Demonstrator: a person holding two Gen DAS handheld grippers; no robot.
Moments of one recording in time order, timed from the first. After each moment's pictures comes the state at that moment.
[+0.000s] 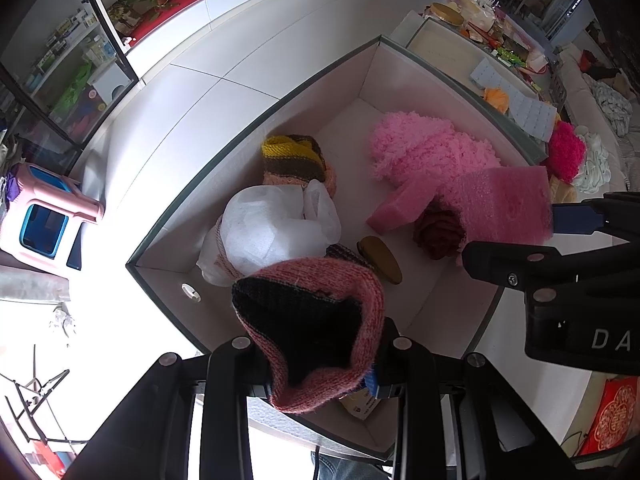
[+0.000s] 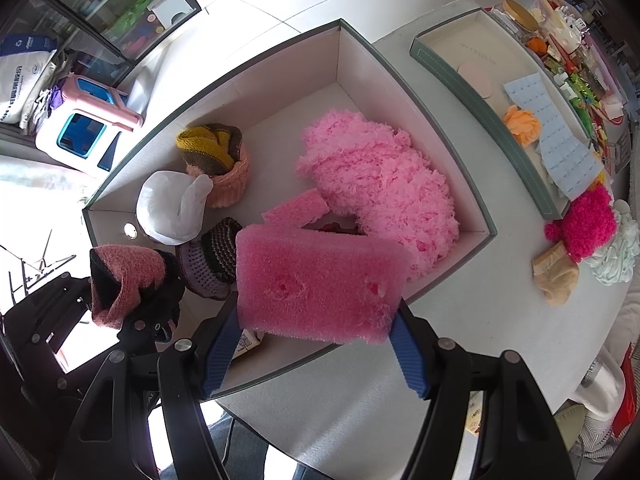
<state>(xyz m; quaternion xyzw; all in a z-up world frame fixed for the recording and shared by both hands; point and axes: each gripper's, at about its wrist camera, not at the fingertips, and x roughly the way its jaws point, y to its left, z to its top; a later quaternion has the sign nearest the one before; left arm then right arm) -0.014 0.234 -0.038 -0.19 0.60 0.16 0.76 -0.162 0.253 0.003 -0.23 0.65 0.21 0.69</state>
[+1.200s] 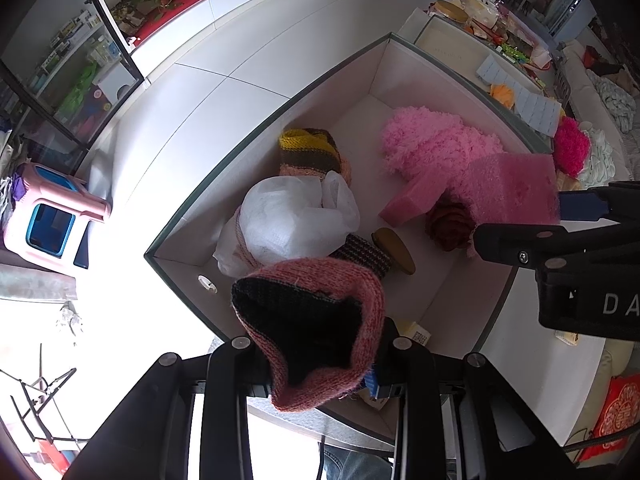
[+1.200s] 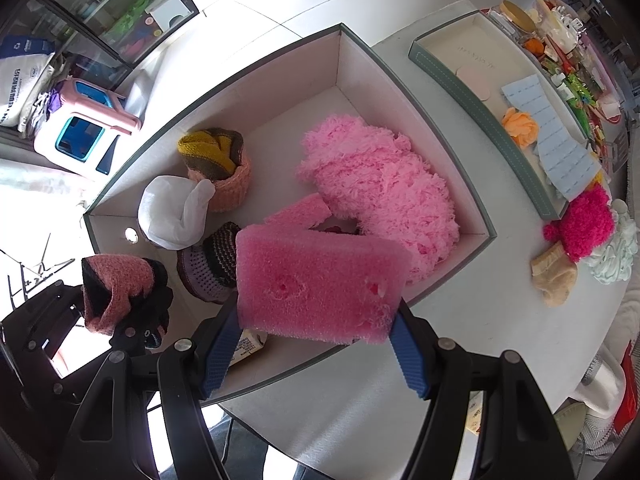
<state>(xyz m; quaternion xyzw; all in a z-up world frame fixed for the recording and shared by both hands) -0.022 0.238 -0.039 -0.18 0.61 0.16 0.76 -0.164 0.257 0.005 -0.23 0.65 0.21 0.69</state>
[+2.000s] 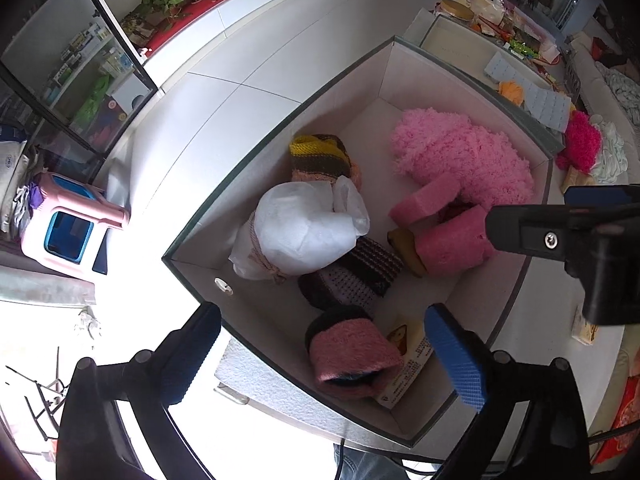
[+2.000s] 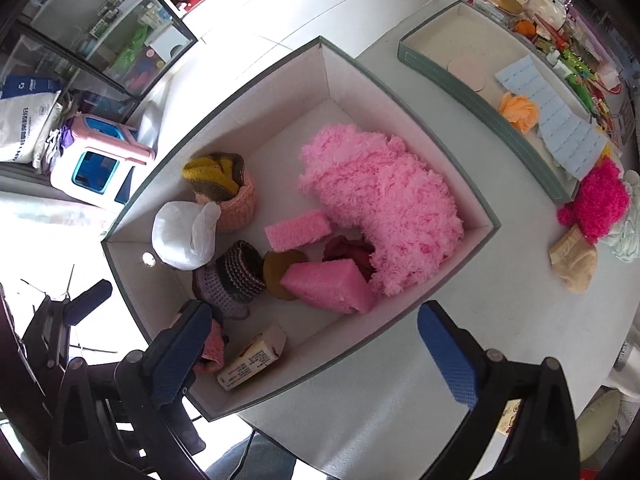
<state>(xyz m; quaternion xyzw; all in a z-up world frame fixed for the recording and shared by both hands) -0.024 0.231 -0.030 -0.15 0.60 0.19 0.76 -0.155 0.236 0.011 -0.15 0.65 0.22 0.72</state>
